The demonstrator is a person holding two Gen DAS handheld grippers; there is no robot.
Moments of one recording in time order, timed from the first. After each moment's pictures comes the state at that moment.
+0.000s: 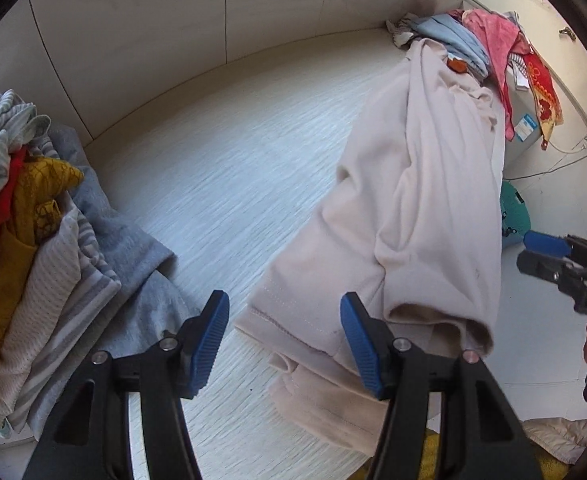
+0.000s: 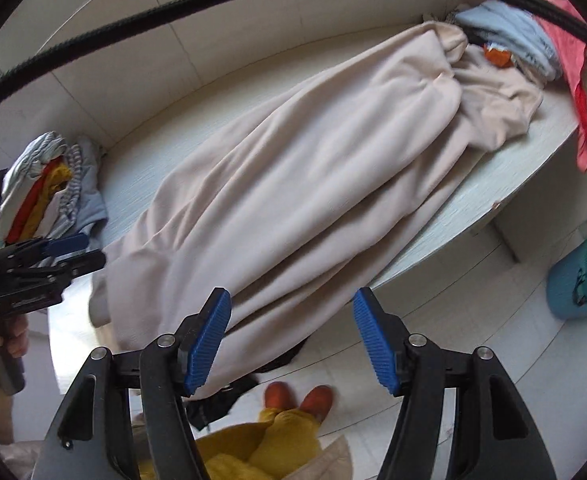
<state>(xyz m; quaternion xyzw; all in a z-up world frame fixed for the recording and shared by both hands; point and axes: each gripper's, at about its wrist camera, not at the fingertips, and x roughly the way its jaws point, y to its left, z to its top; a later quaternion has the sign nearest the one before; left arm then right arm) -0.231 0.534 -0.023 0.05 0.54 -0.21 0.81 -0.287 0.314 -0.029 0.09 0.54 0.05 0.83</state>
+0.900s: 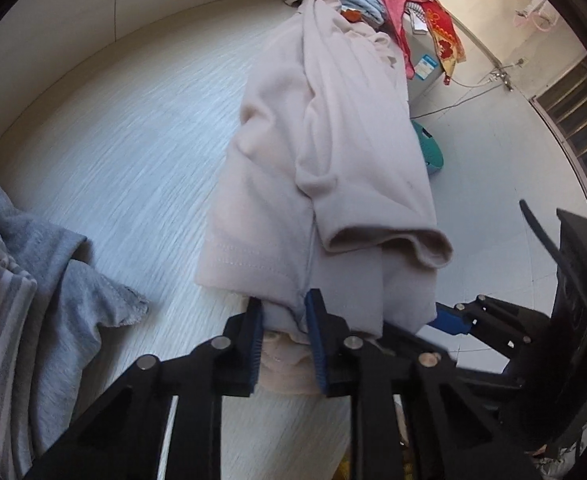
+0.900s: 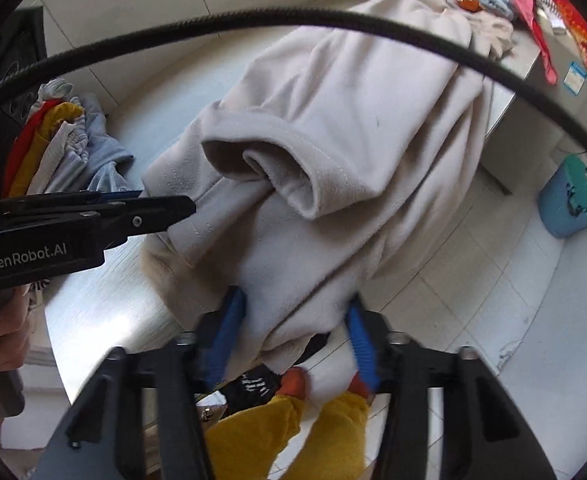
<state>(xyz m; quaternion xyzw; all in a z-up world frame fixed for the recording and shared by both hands) -0.250 0.544 -0.035 0.07 0.54 -0.42 0.73 -0.349 0.460 -0.072 0.10 0.52 -0.08 0.84</state>
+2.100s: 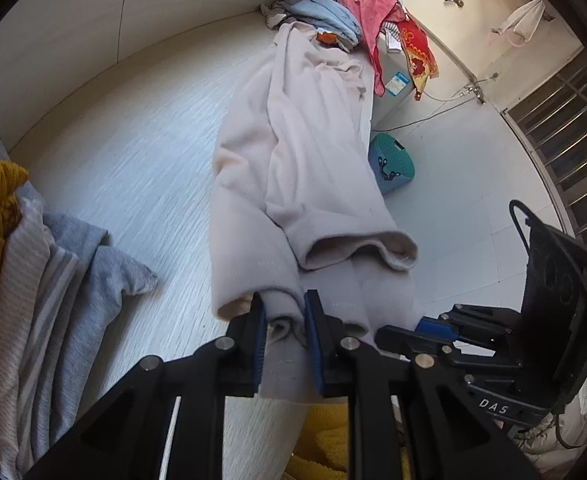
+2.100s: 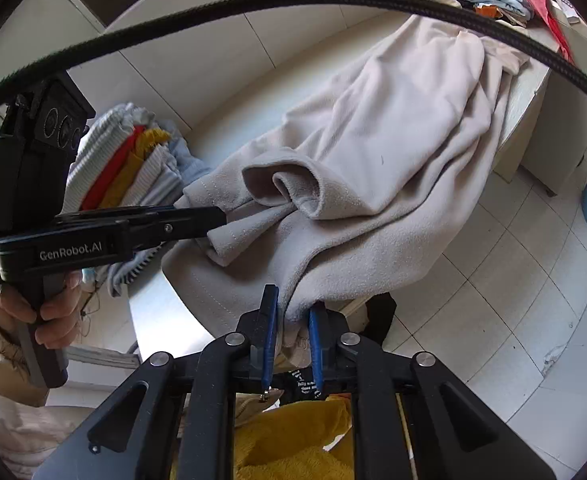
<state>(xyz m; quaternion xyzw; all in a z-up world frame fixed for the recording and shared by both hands) -0.251 0.574 0.026 0.03 0.53 -0.45 0.72 -0.388 0.444 -0.028 0.20 0.48 0.02 0.86</state>
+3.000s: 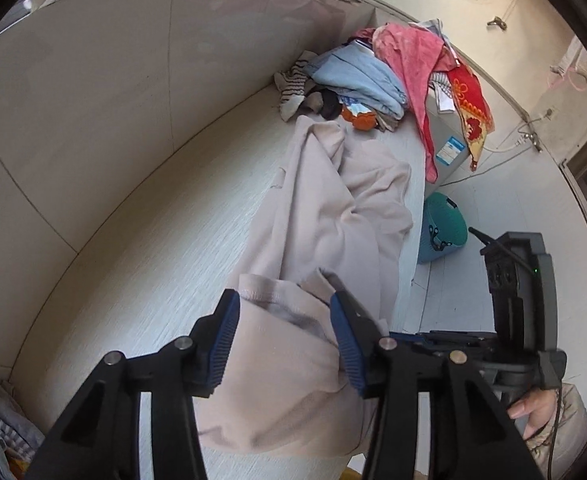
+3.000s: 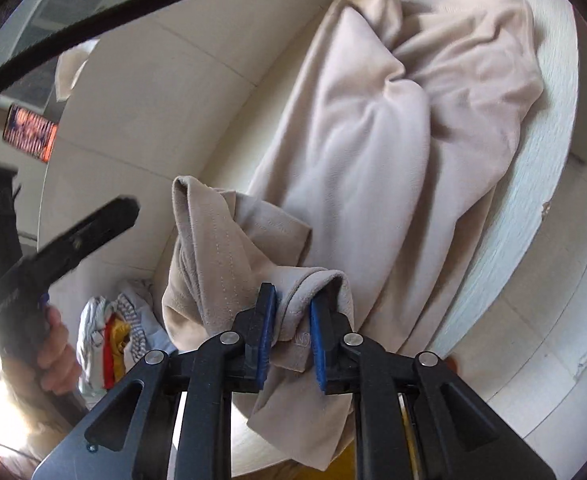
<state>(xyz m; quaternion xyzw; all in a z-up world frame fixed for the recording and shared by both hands) -0.108 0.380 0.090 0.05 0.48 -0.36 0.80 -0.211 0.197 -0.039 0.37 0.50 0.06 0.78</state>
